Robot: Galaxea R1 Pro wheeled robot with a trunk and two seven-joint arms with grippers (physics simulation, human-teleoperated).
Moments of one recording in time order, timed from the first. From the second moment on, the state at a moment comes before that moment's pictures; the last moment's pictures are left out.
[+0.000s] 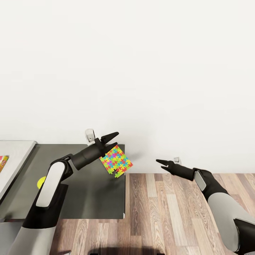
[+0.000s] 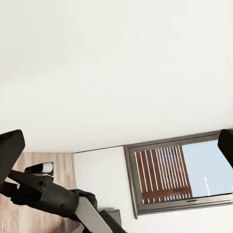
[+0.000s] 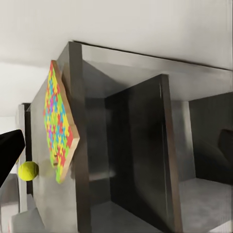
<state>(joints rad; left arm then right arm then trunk) -0.59 0.00 -0.07 -1.61 1.38 0.86 -0.06 -0.89 -0.16 -0.29 -0.47 -0.22 0.66 0.97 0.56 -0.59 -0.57</state>
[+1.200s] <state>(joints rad) -0.59 -0.01 -0.07 -1.61 1.37 0.86 -0.01 -0.87 -0.19 -0.31 -0.43 -0.25 0.65 1.15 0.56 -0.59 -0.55</state>
